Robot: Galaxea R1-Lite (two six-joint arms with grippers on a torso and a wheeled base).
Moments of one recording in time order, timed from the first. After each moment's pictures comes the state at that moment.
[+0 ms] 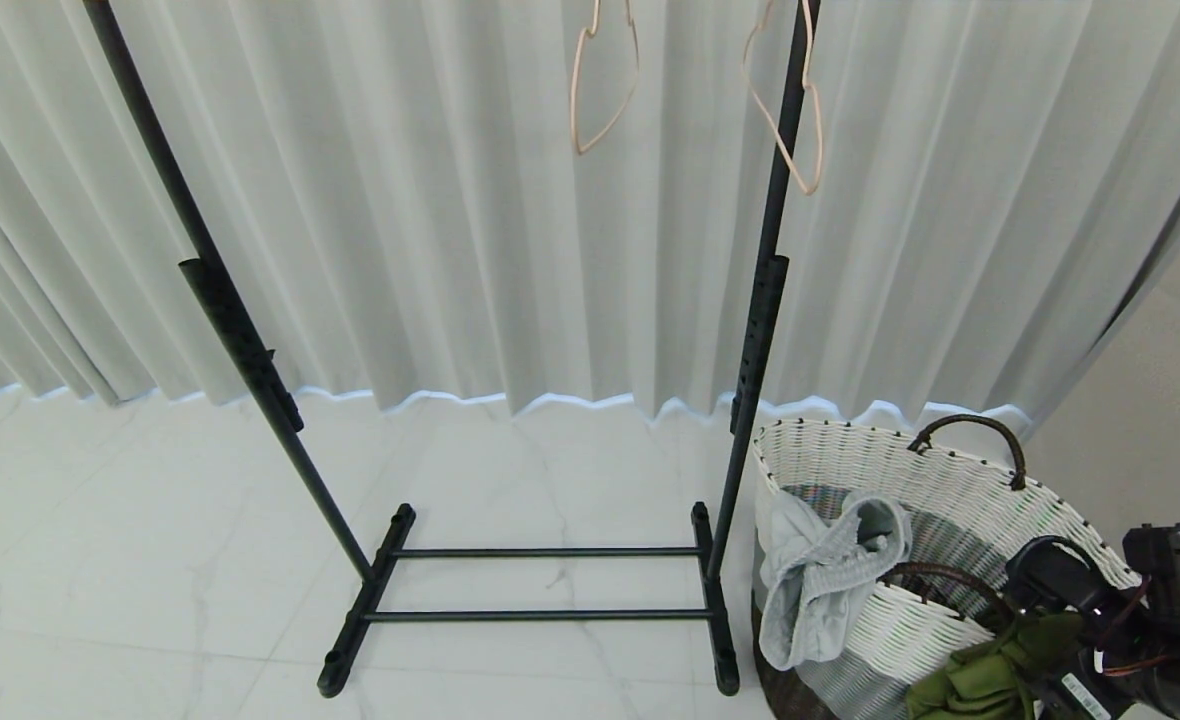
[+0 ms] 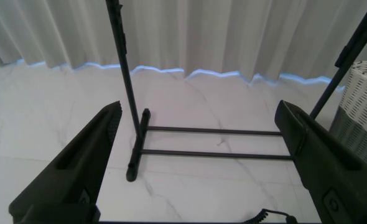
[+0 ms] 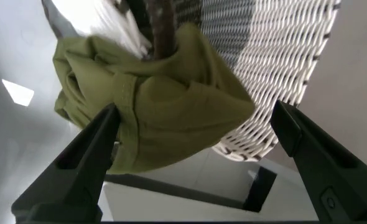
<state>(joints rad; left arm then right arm) 0.00 0.00 0.00 0.00 0.00 0.02 0.08 1.72 -0.21 -0.71 -0.19 -0.60</state>
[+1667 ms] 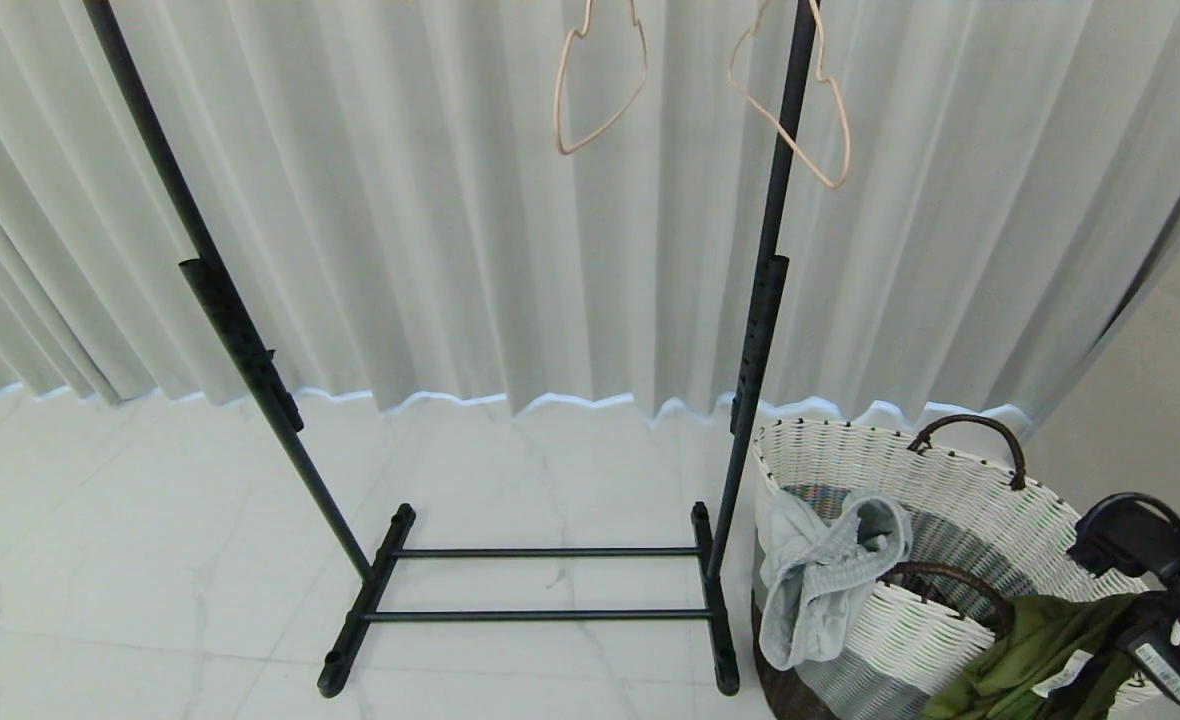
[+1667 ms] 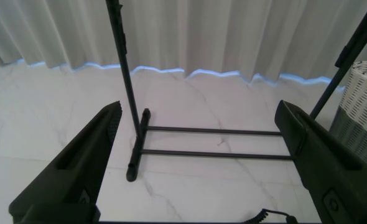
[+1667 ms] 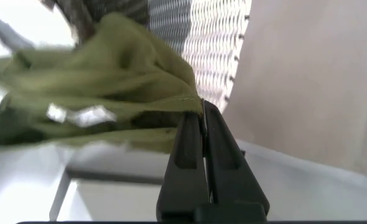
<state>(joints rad) 0.00 0.00 0.00 0.00 0.00 0.02 0.08 1.37 -0.36 -0.31 -0.34 -0.60</state>
